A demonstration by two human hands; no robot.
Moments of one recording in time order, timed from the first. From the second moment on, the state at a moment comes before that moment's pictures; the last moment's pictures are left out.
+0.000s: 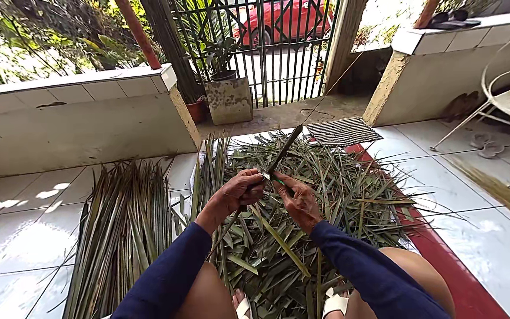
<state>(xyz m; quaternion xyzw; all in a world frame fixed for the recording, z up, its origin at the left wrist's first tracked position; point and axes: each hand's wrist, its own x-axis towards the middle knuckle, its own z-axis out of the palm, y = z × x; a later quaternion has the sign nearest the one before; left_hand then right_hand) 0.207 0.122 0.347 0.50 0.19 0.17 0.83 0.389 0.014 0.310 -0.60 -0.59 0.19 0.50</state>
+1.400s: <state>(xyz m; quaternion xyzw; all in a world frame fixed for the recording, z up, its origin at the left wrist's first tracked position) 0.215 0.109 0.356 0.62 0.28 0.22 0.70 0.391 0.024 0.318 -0.72 -0.53 0.09 0.44</state>
